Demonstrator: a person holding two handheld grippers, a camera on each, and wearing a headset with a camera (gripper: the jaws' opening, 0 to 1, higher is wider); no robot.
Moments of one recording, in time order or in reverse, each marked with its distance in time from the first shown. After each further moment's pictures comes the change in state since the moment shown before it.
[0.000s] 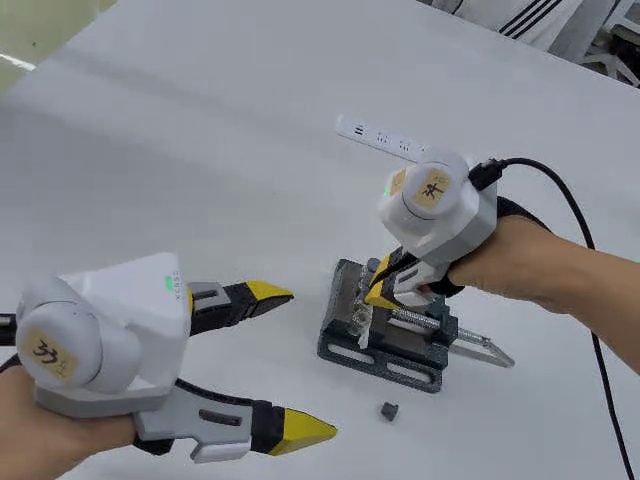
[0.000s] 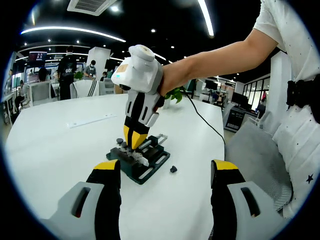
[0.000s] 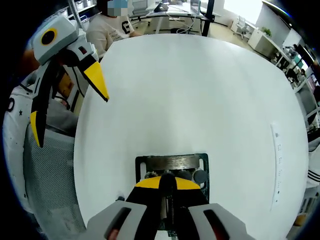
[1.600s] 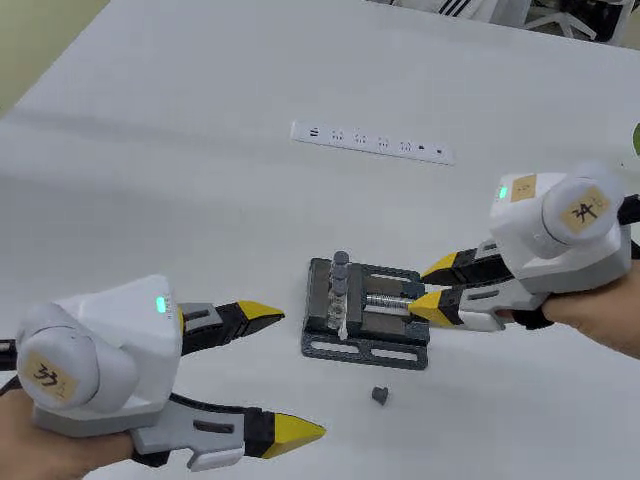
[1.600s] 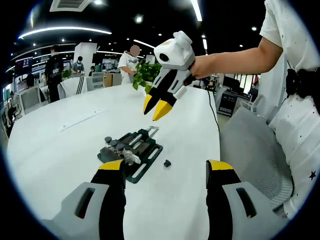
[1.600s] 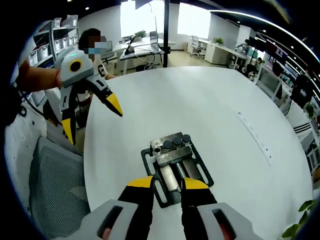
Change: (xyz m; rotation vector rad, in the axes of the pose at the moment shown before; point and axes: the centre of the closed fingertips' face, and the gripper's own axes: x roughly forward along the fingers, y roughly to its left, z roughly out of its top) left arm 0.019 -0.015 -0.007 0.089 0.124 -0.075; right arm -0.074 0.028 -0.067 0.280 -0.342 -0.177
